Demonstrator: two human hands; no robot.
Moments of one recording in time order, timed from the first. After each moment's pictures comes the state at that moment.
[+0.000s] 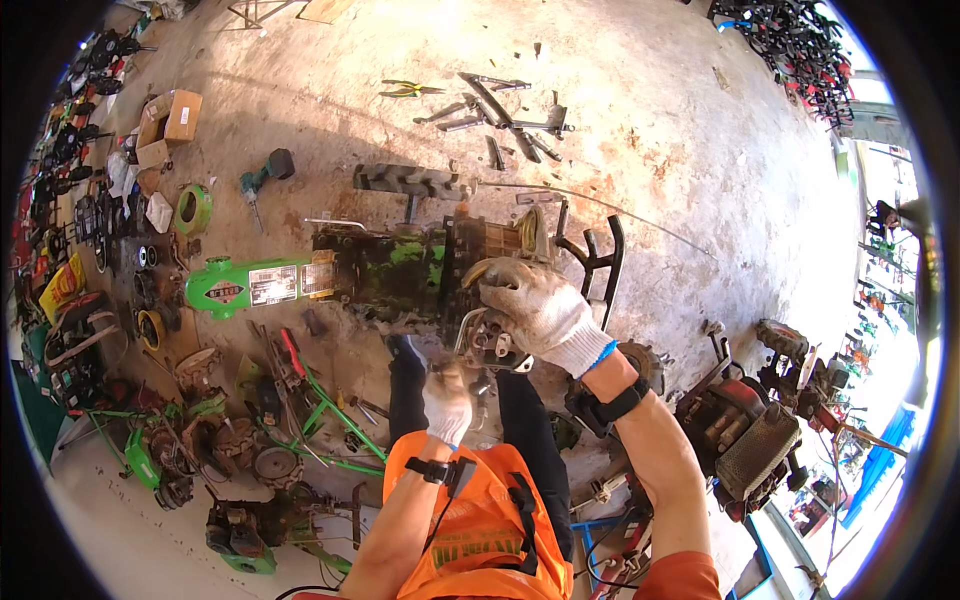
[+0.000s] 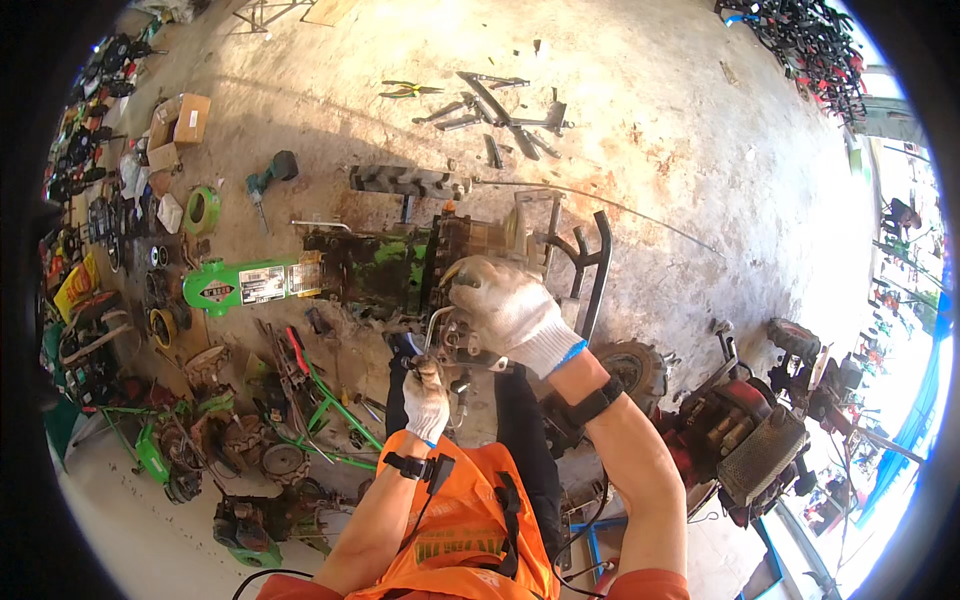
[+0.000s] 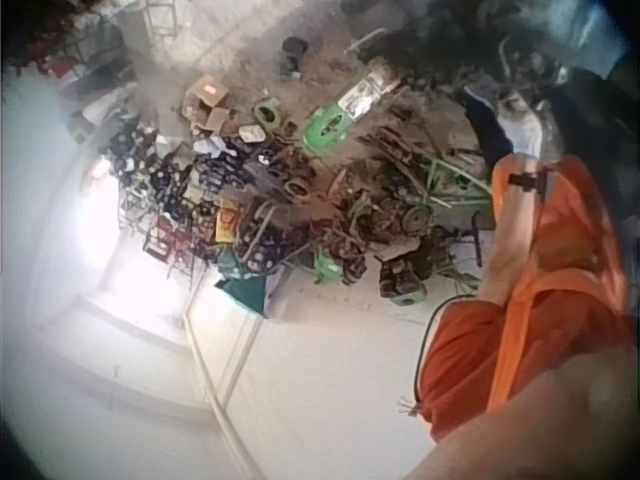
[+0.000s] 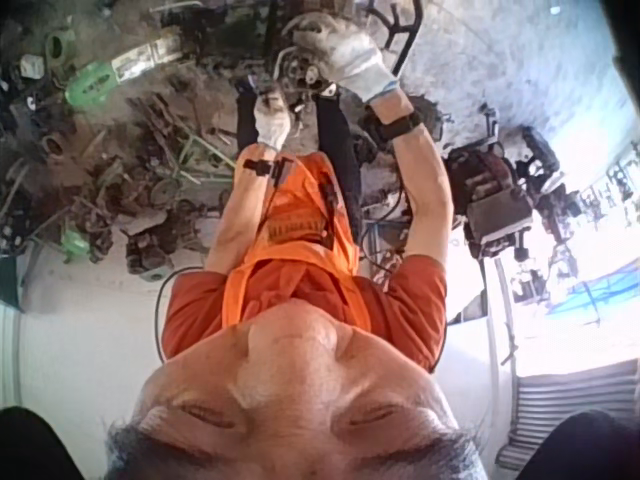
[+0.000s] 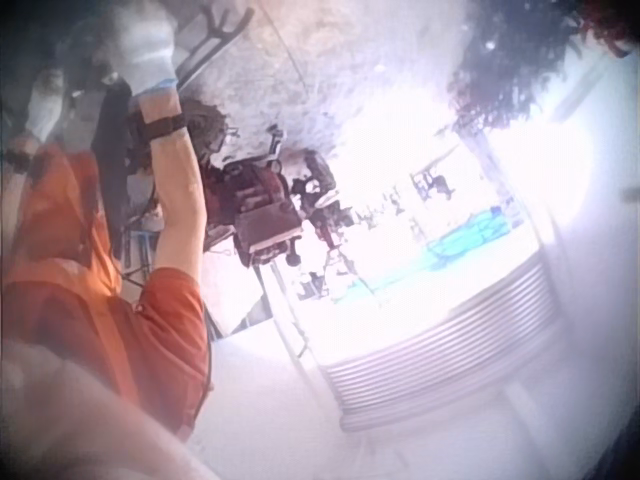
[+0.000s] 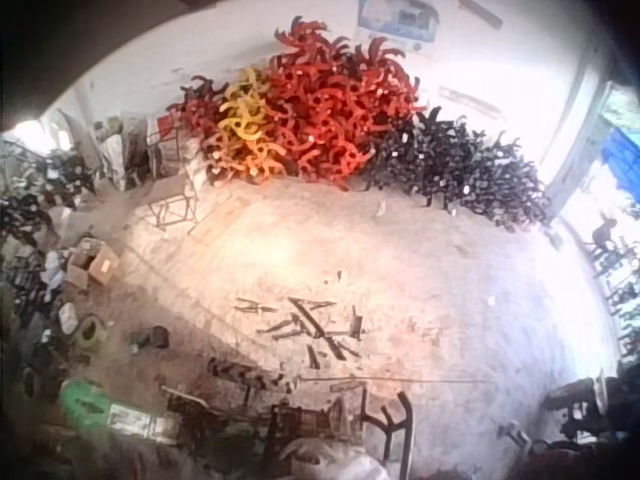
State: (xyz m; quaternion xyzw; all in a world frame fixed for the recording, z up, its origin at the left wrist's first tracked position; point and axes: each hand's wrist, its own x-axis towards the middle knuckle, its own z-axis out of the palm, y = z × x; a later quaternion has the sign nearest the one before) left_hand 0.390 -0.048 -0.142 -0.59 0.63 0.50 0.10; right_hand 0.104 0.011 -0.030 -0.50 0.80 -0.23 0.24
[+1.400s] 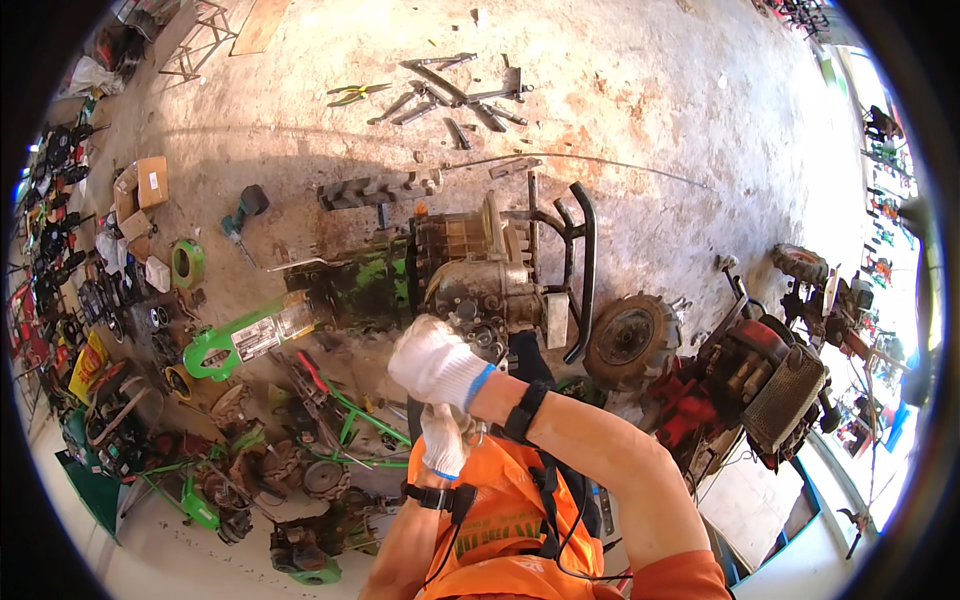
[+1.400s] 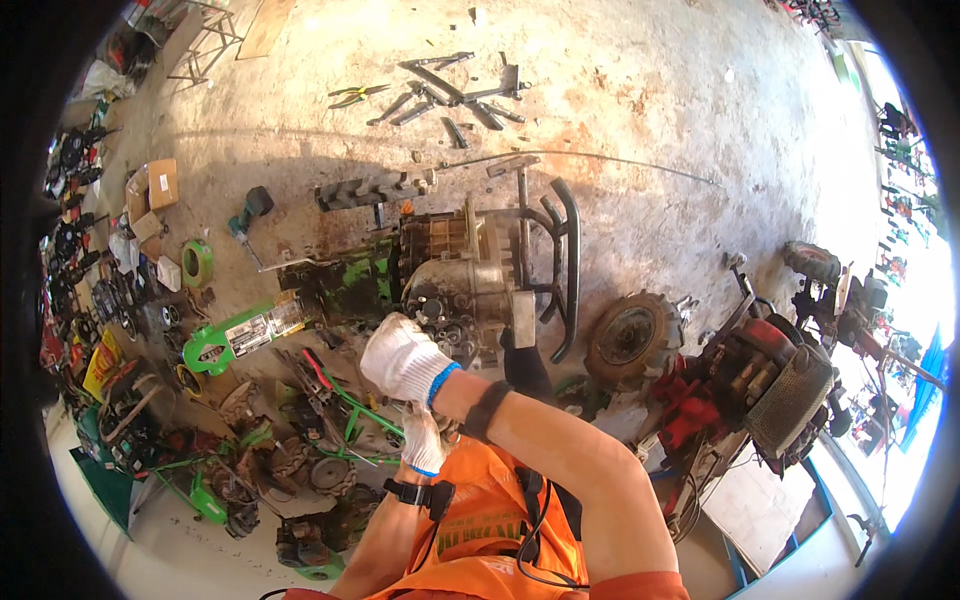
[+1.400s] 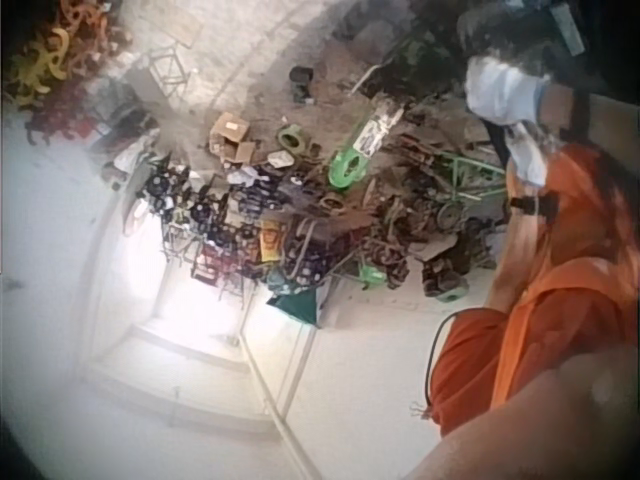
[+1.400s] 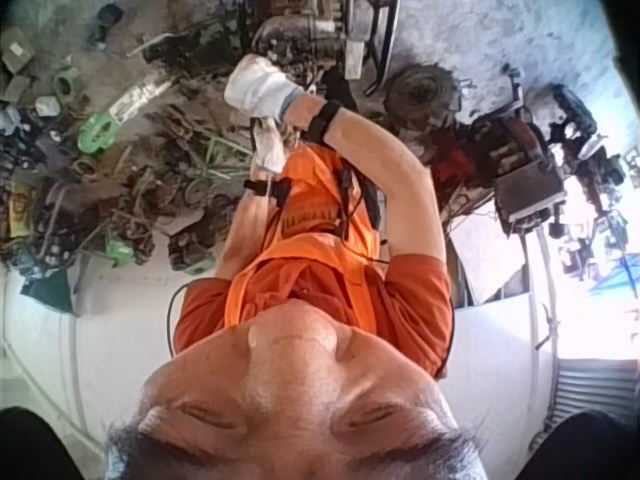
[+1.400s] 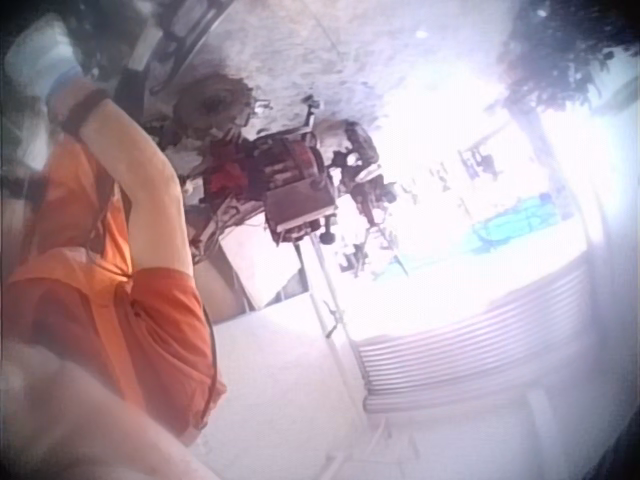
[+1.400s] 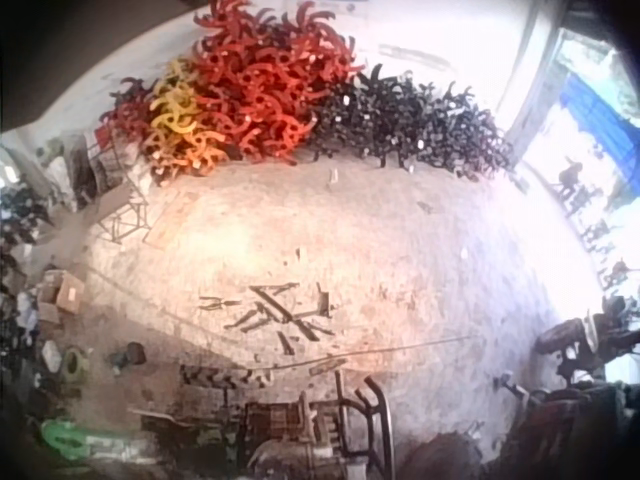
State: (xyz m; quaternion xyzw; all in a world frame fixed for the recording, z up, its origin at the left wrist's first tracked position) left_hand 0.364 -0.050 -0.051 -0.71 0.20 0.67 0.05; right_hand 0.164 -0.079 -0.030 -0.60 0.66 -0.05 0.45
